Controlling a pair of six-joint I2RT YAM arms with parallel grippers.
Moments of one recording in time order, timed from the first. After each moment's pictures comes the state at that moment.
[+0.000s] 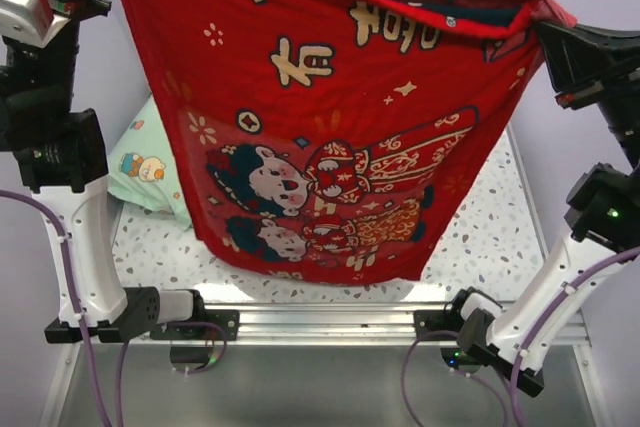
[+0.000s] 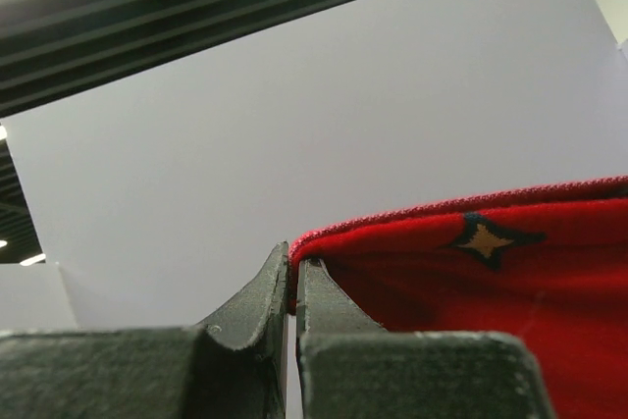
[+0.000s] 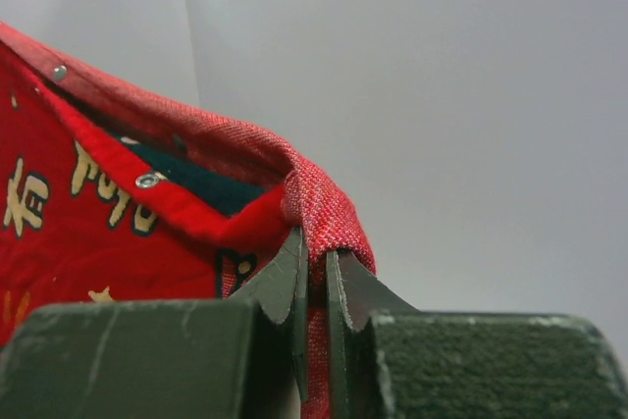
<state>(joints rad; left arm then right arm) 0.03 1.33 2.13 0.22 0.36 0.10 -0.62 1.11 1.93 0.16 -0.95 0.89</state>
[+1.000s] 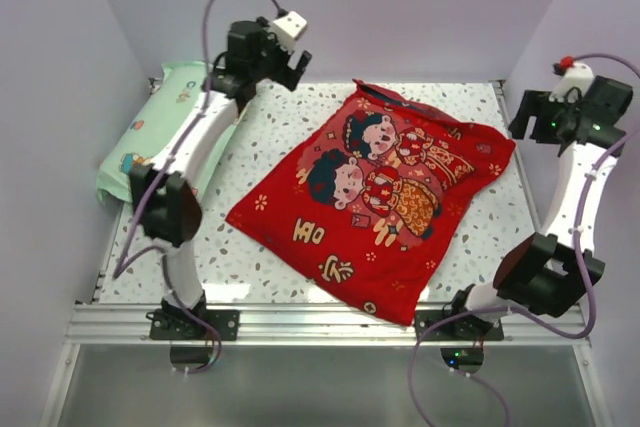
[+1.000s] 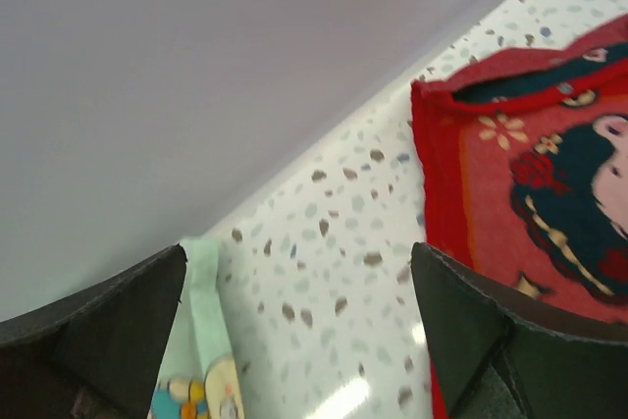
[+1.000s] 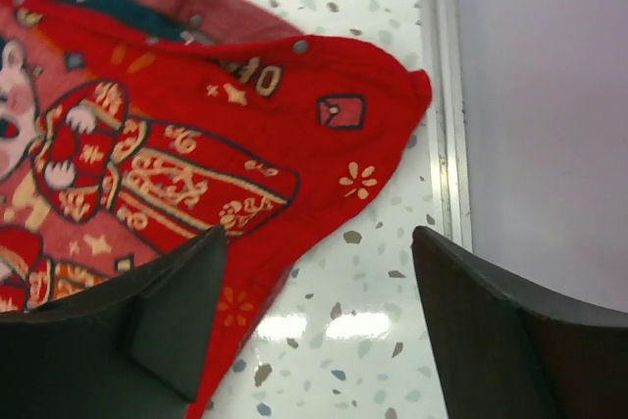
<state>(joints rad) -0.34 2.04 1.99 -0.23 0.18 0.34 -0.54 1.48 1.53 -0.72 -0.38 -0.20</state>
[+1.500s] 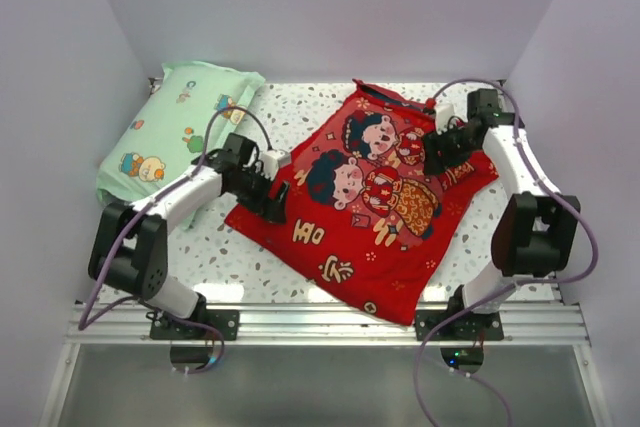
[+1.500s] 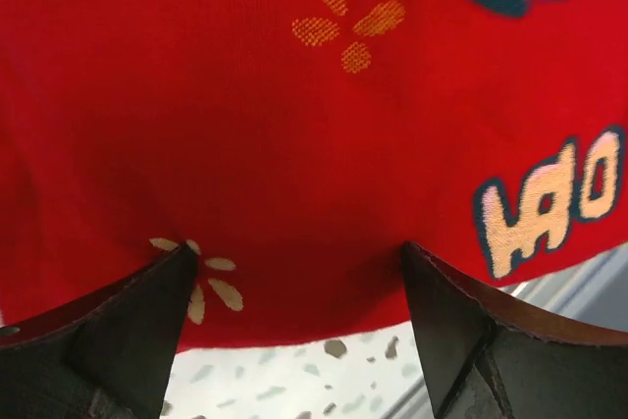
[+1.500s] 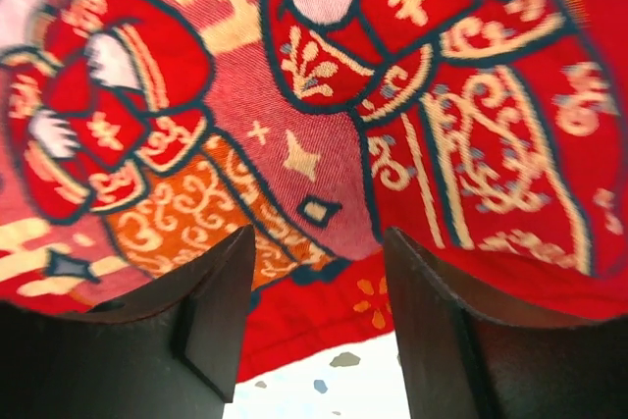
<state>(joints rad) -0.33 1.50 1.00 -0.60 0.47 0.16 -0.06 1.62 1.38 -0.90 -0.44 -0.52</state>
